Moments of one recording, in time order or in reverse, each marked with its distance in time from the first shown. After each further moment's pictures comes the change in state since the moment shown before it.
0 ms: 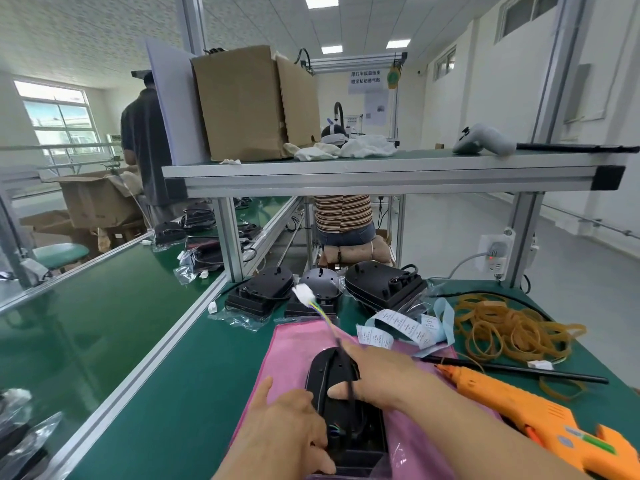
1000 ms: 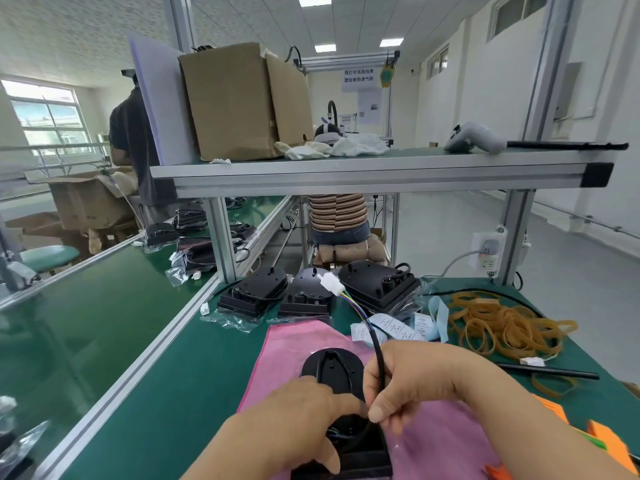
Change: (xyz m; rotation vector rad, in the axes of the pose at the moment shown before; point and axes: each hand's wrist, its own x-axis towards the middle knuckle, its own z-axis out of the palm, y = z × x) left_hand 0.036 0.012 -0.035 -0.103 -0.158 0.151; right_hand -0.062 0.008 -0.069 0.679 -0.502 -0.074
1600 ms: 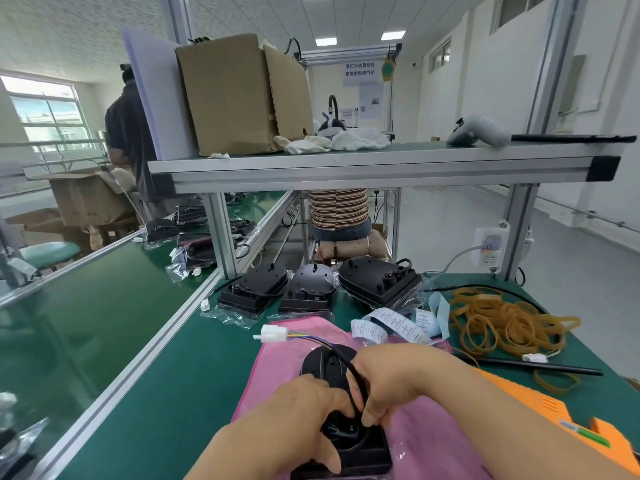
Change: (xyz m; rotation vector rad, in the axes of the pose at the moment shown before) left_hand -0.006 0.002 -0.001 -0.150 0.055 -0.053; right_hand 0.028 -0.016 0.014 -0.401 0.043 0.139
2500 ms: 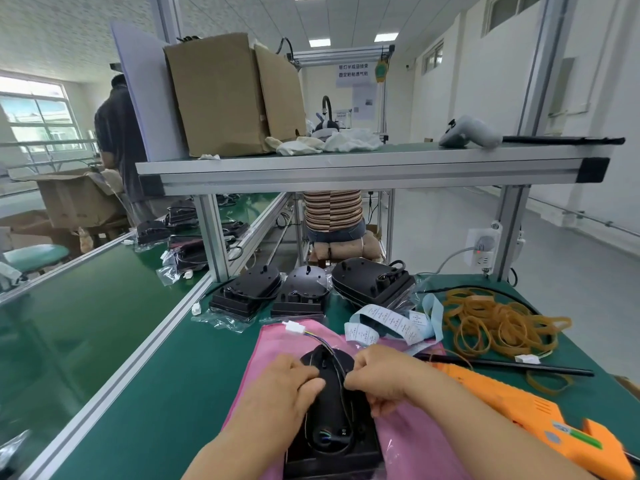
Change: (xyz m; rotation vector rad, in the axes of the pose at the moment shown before) left_hand 0.007 -0.022 0.019 -0.258 0.357 -0.147; right_hand 0.035 0.028 0.015 0.317 0.302 0.189
